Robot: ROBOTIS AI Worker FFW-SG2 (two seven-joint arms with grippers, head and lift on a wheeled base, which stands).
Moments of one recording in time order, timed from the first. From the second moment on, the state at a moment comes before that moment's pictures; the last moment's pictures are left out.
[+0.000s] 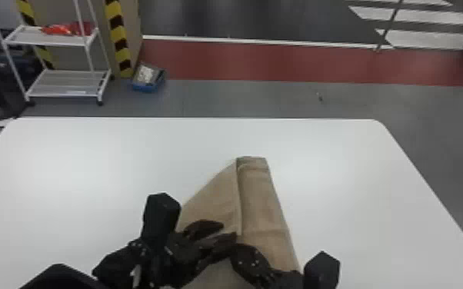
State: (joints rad) left arm 0.23 0.20 -0.34 -1.98 0.10 0.65 -0.43; right arm 0.54 -0.21 0.23 -1.94 -0.12 0.16 0.32
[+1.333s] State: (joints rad) left arm 0.30 0.21 -0.20 -2.09 0.16 0.35 -0.09; right arm 0.48 -0.21 0.06 -1.98 -0.20 0.20 0.35
